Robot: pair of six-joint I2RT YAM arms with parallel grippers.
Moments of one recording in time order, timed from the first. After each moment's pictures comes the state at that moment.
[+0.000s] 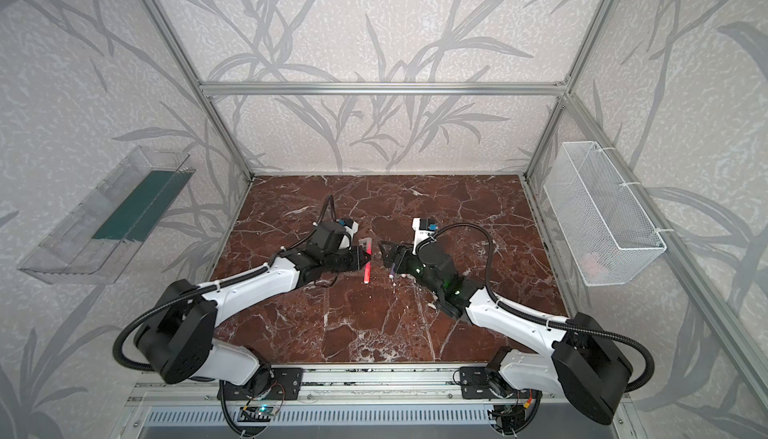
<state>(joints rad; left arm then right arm) -0.61 1.54 0.89 -0.17 0.18 -0.61 0.77 1.18 0.59 0.33 0.11 0.80</state>
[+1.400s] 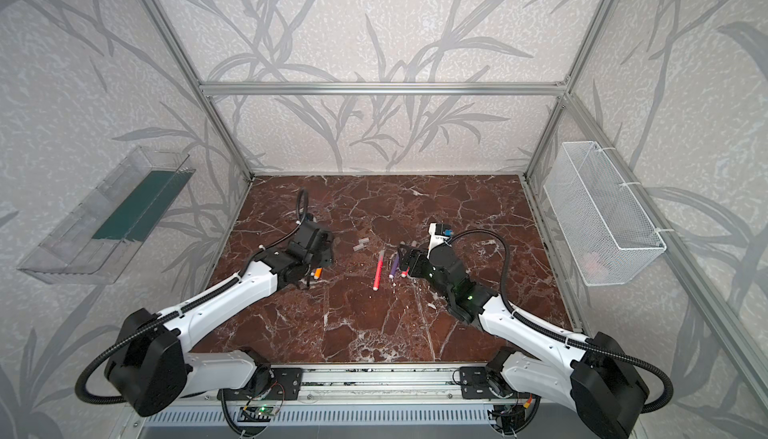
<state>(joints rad) -0.48 1.26 0.82 -0.52 -0.43 -0.60 0.73 1.09 0.56 0.17 0.18 0.75</state>
